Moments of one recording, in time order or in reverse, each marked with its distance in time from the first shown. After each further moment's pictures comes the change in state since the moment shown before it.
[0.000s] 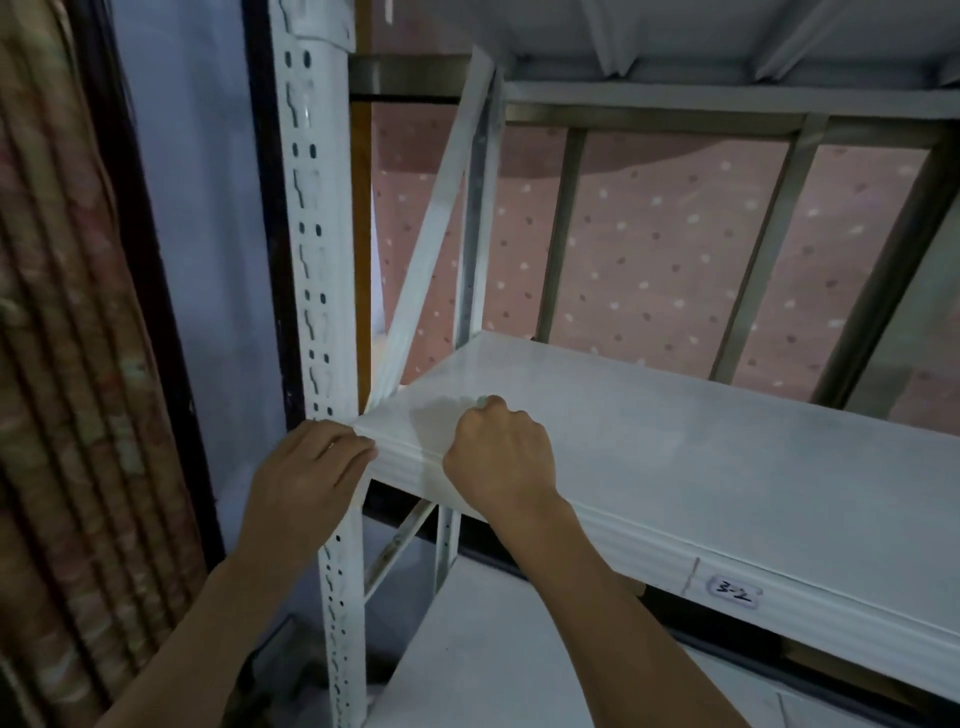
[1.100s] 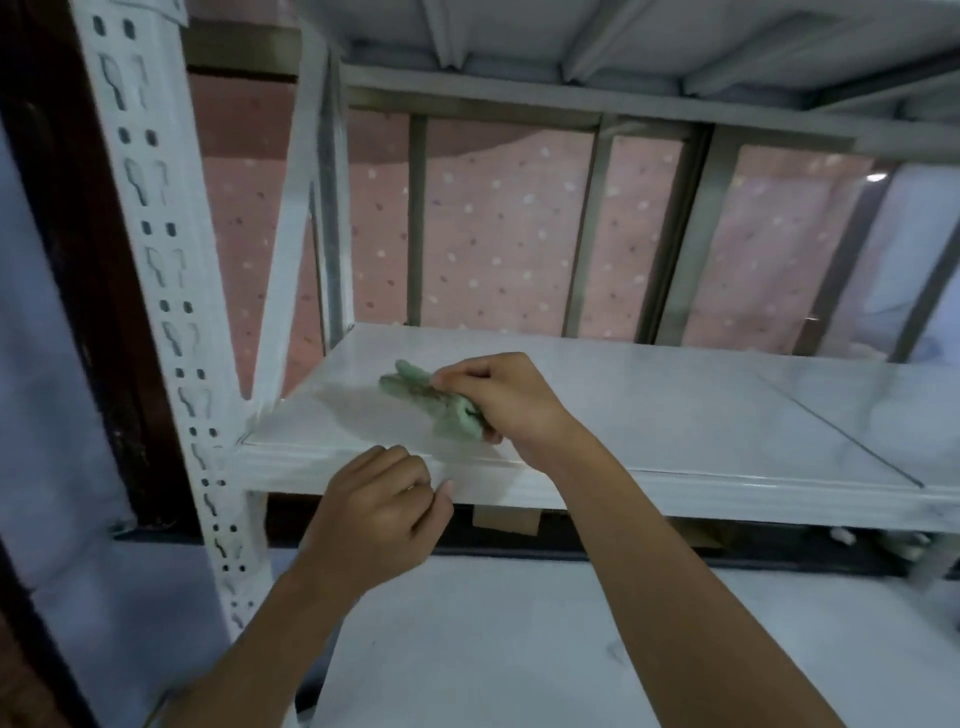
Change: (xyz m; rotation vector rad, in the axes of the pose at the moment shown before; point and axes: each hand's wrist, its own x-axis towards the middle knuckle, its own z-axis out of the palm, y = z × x) left_hand 0.037 0.114 0.017 -0.574 0.073 0.232; right_hand -0.024 0.057 -0.056 1.062 0.013 0.450
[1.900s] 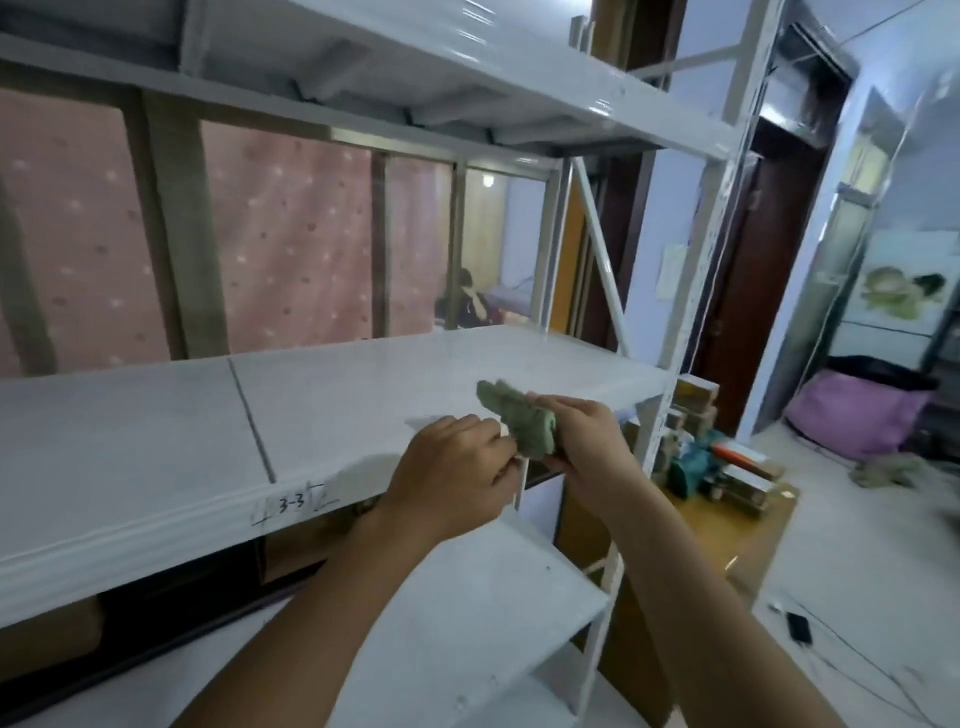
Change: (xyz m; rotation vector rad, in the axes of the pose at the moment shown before) left_hand 0.255 0.502 0.341 -0.531 -0.225 0.247; right_hand -0.311 0.116 -0.573 0.151 0.943 0.179
